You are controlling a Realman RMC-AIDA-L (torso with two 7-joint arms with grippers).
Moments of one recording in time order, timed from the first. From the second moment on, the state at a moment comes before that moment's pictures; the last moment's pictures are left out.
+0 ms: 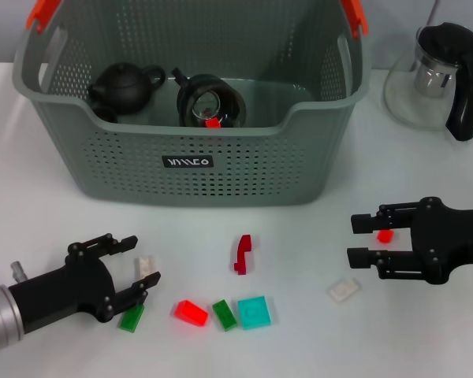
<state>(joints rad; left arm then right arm) -0.34 -2.17 0.22 0.50 2.27 1.46 -0.65 0.51 2.07 -0.72 -0.77 -2.08 -1.78 1.47</state>
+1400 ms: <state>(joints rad) -0.36 -2.17 0.24 0.49 2.27 1.42 -0.64 0.52 2.07 -0.72 -0.77 -2.08 -1.76 1.47</state>
